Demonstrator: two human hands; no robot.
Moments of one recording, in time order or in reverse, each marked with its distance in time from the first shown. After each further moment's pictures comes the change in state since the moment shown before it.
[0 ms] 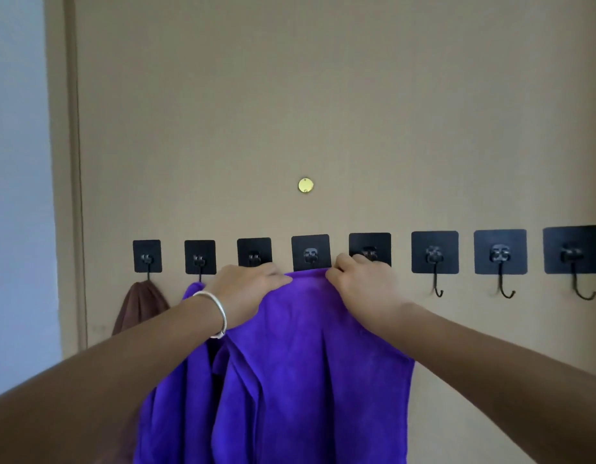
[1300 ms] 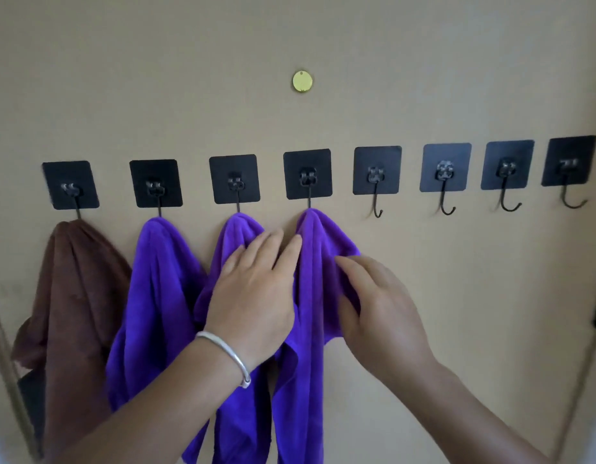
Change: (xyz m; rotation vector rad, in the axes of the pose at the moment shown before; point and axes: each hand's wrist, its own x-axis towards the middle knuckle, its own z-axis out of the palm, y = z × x) left_hand -0.062 0.069 0.043 -0.300 0.247 -0.132; right_hand -0.089 -0.100 0.022 0.533 0.152 0.486
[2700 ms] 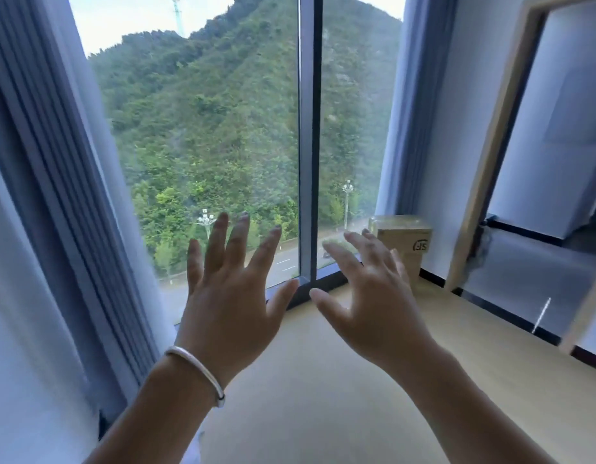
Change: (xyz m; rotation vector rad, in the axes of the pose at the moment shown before) left_hand -0.436 0.456 -0.402 -1.459 -0.093 1.463; right_hand -0.559 -0.421 -0.505 -1.518 0.469 1.438
